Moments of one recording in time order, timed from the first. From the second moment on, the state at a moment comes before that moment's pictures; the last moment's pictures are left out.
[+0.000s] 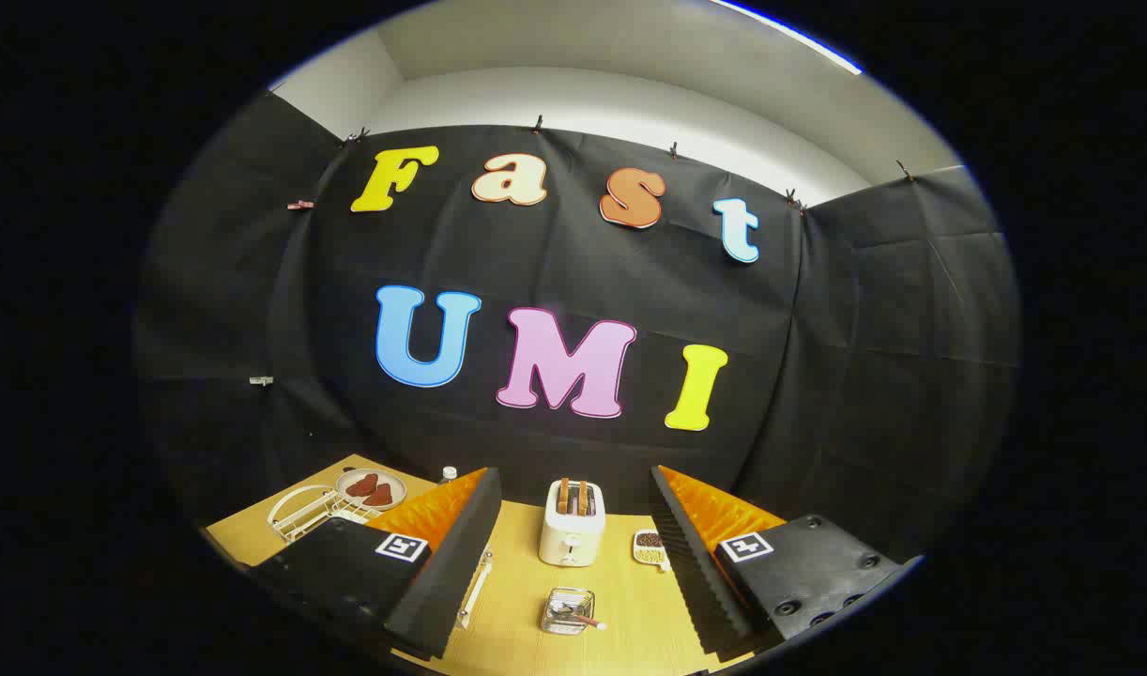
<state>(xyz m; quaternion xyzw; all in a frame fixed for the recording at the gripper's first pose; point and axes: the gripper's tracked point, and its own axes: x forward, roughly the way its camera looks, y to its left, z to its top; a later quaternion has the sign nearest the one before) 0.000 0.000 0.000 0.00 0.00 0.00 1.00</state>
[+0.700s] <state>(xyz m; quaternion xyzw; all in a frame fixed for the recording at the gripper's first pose) -0.014 0.022 0.005 -0.02 -0.01 0.01 1.00</state>
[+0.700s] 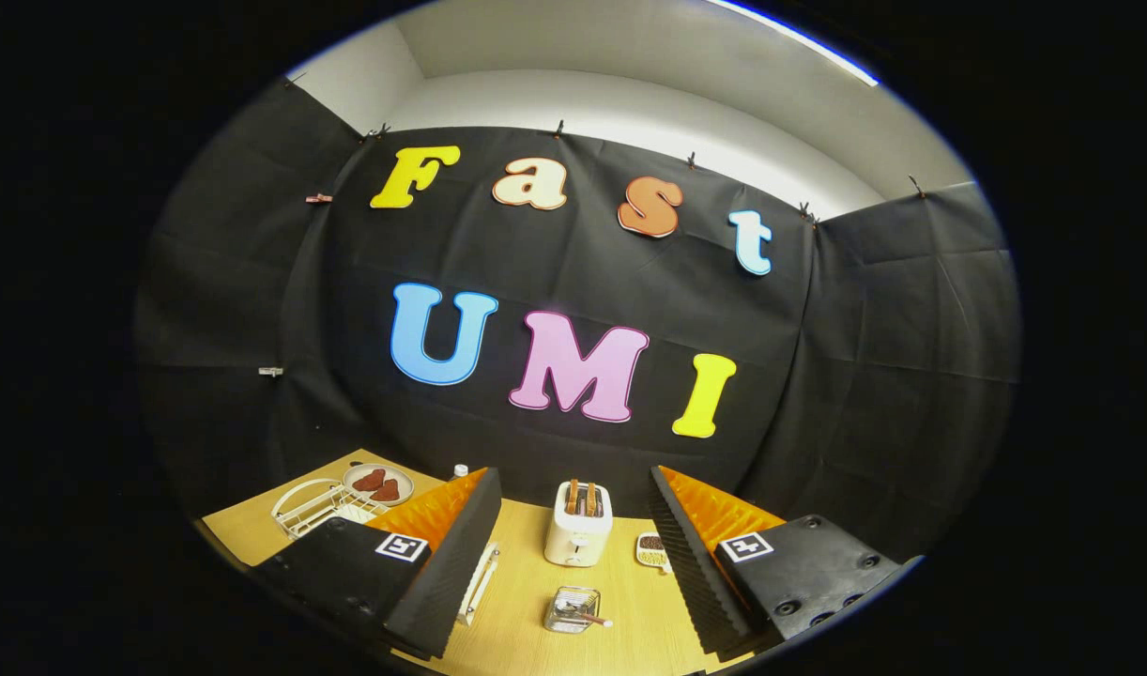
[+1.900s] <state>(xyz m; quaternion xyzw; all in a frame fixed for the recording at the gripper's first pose) 0.108 0.178 -0.152 0.05 0.22 0.16 0.96</state>
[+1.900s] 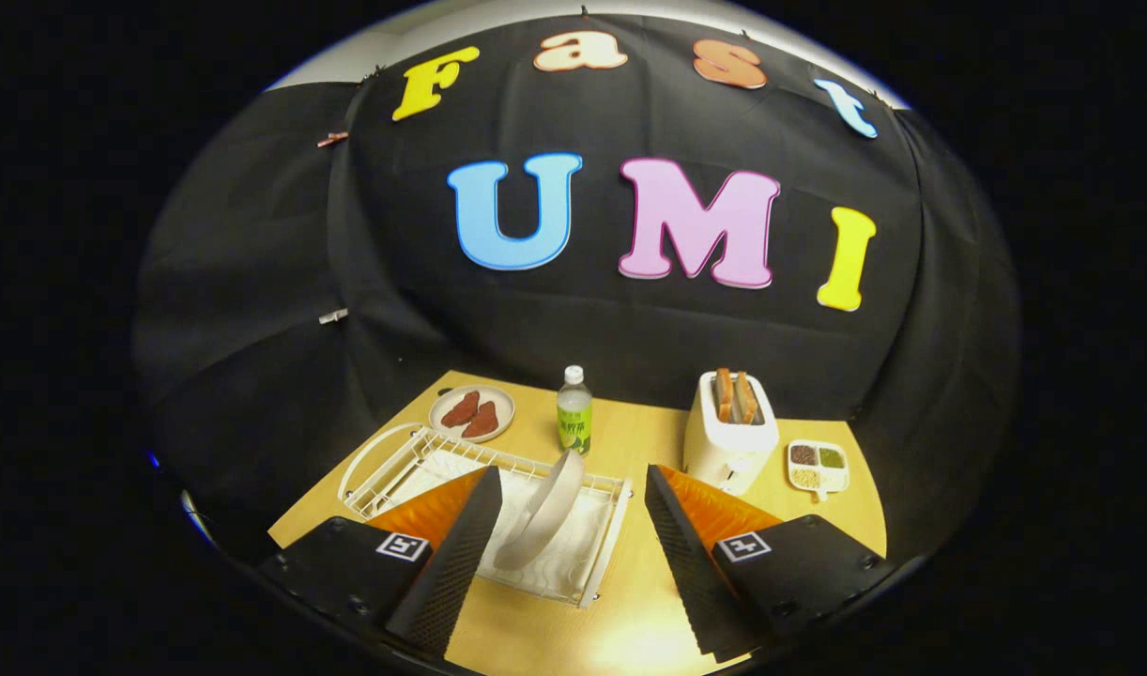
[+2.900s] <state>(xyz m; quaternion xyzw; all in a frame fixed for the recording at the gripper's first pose) 0.148 0.250 -0.312 0.10 0.45 0.07 0.88</state>
